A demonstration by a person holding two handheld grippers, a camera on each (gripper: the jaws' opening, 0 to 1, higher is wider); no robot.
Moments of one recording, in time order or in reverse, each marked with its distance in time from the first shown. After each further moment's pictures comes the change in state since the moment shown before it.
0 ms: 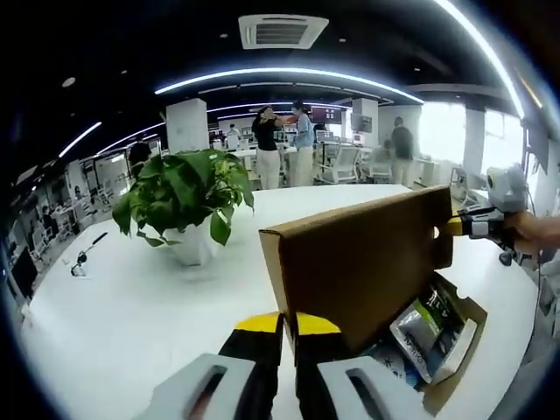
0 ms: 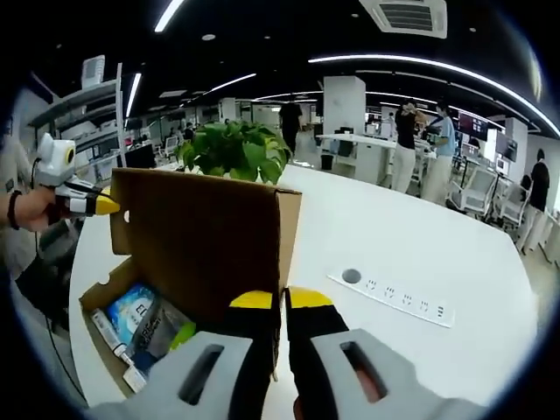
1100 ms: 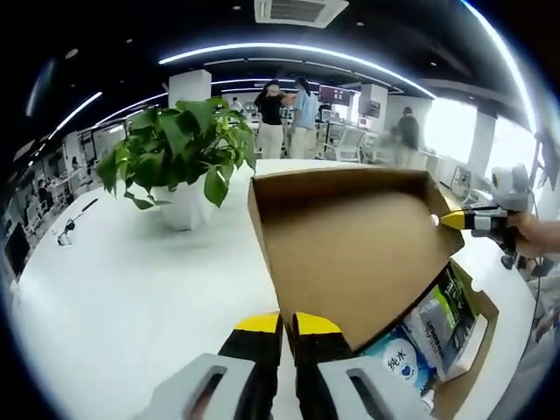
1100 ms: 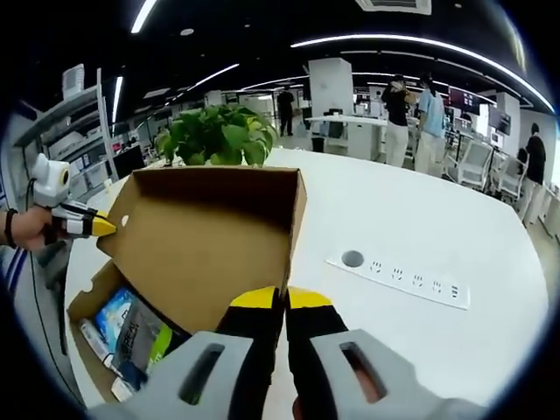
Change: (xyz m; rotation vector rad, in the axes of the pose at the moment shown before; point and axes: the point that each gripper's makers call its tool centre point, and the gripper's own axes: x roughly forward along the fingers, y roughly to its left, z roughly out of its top) left arm 0.041 0.010 -0.040 -0.086 0.125 -0.026; right arm 0.034 -0.014 -0.024 0.089 0.067 -0.024
